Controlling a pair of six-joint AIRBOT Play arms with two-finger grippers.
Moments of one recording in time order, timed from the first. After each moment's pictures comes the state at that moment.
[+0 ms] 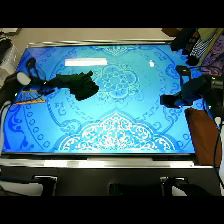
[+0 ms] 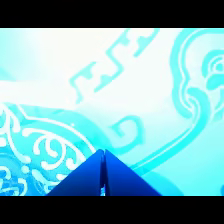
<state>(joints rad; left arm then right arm) 0.01 -1.66 1.55 1.27 -0.90 -1.71 0.02 -1.27 1.28 1.69 -1.26 -1.59</state>
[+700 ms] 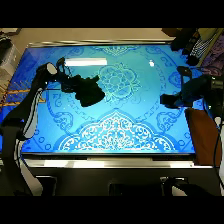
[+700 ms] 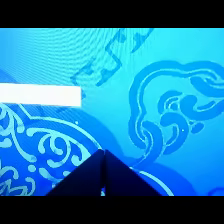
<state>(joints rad) -0.12 -2.08 2.08 1.18 -1.20 -1.72 0.02 -1.27 1.28 1.69 -1.28 -1.52</state>
